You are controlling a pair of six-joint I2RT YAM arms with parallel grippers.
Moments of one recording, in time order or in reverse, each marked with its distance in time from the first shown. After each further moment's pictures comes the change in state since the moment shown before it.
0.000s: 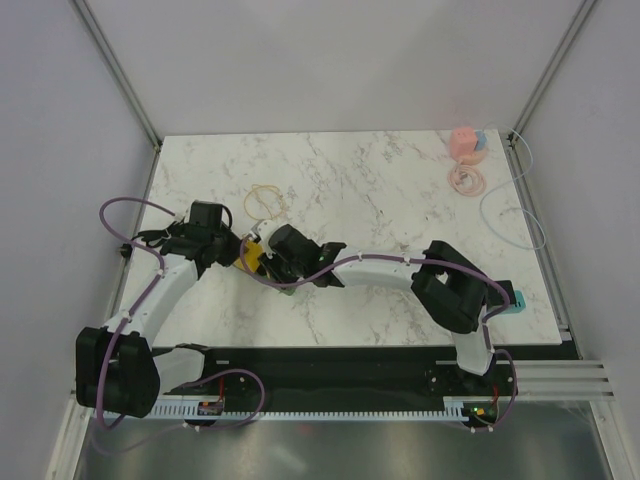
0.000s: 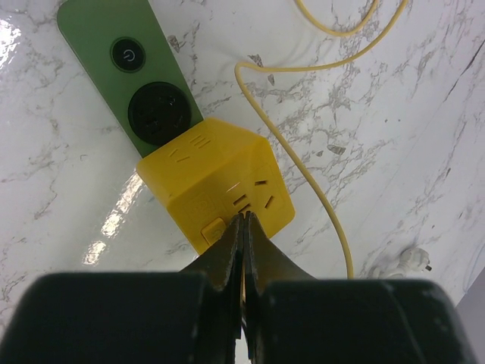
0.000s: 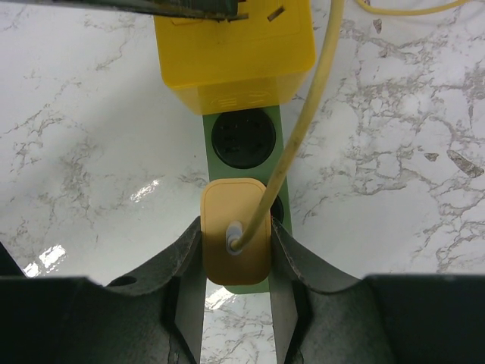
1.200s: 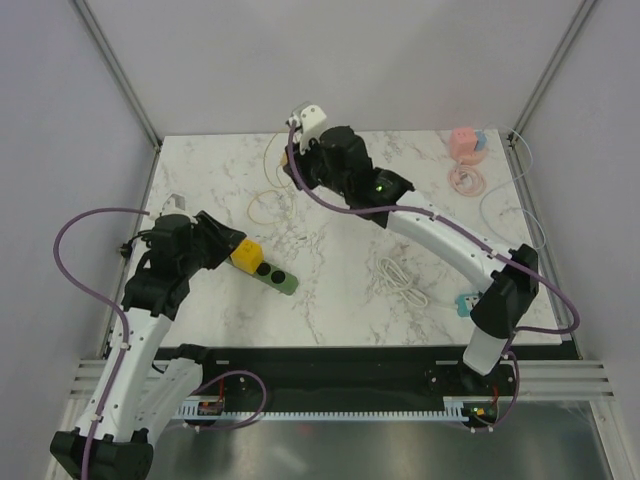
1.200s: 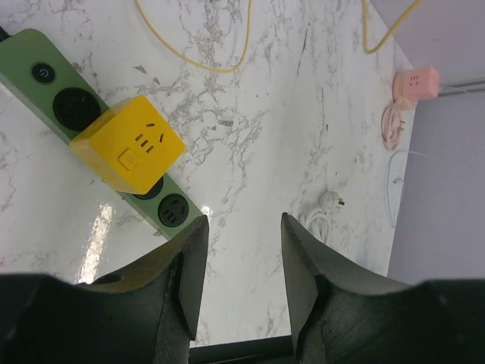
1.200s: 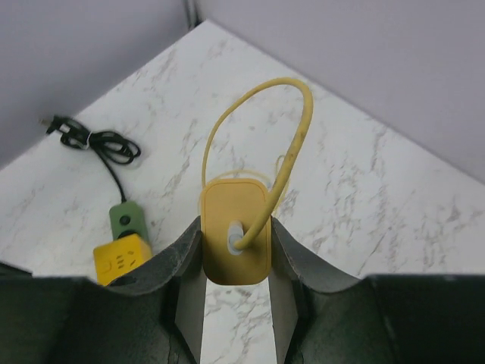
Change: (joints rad) left arm 0.002 -0.420 0.046 -0.108 0.103 0.082; right arm -0.227 -0.229 0.360 -0.125 0.050 -0.092
